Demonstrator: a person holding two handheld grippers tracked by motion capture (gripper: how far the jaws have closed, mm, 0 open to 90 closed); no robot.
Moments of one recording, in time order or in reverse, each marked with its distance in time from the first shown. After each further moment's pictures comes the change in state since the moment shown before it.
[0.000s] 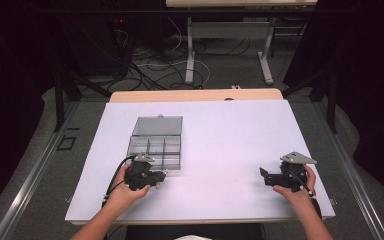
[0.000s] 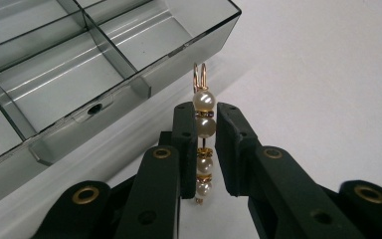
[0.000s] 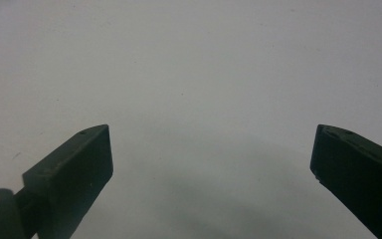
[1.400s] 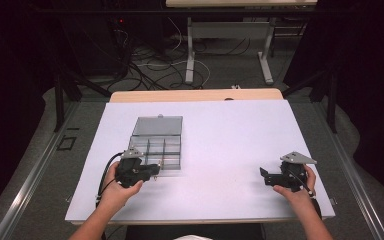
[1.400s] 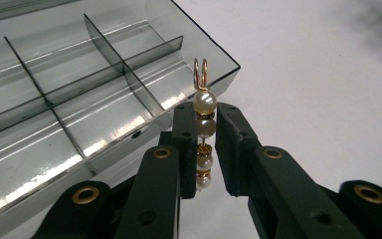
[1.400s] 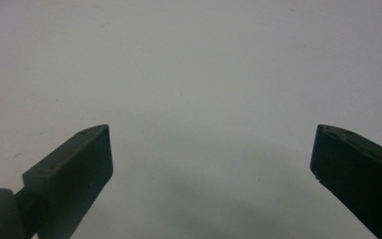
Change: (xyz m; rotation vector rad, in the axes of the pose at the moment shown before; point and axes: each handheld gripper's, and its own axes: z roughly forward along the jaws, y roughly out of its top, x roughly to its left) left arm 0.008 0.004 -0.031 -0.132 0.010 -0.027; right arm 0.000 0.000 0.000 0.007 0.004 0.011
